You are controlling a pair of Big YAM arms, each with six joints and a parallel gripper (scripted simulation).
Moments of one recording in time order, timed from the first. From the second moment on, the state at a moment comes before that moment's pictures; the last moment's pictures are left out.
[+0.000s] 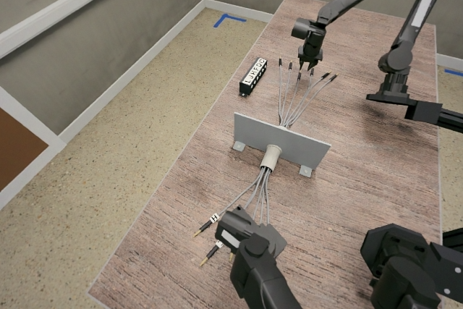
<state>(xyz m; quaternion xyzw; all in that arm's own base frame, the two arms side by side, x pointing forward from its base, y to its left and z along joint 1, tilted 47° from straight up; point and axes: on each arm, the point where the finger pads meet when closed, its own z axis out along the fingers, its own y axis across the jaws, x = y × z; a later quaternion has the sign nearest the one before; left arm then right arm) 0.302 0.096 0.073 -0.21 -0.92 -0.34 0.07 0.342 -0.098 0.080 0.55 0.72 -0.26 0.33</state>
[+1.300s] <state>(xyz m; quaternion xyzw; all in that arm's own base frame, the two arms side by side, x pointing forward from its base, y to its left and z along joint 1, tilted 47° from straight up) 0.277 0.123 0.048 -0.47 -0.79 -0.37 0.13 0.354 -0.118 0.056 0.61 0.69 -0.24 0.32</state>
